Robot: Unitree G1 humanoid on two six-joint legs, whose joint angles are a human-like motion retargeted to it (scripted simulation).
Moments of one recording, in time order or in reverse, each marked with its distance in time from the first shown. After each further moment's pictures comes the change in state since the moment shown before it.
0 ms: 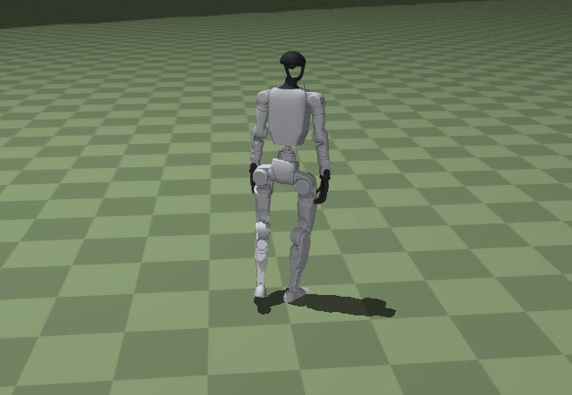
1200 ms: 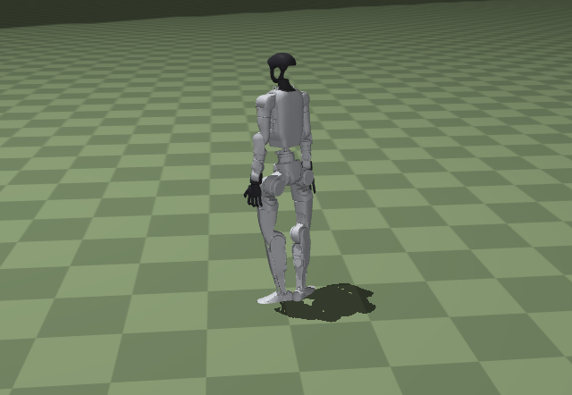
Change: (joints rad) left arm -0.031 -0.042 0.044 0.046 -0.037 -0.015 0.039; right arm 0.090 -0.044 -0.042 0.036 0.041 0.001 0.001; waist 0.176 0.146 -0.097; left_leg 0.051 0.128 0.577 -0.450 0.027 -0.175; right_leg 0.309 -0.007 -1.098 -0.075 -0.122 0.130
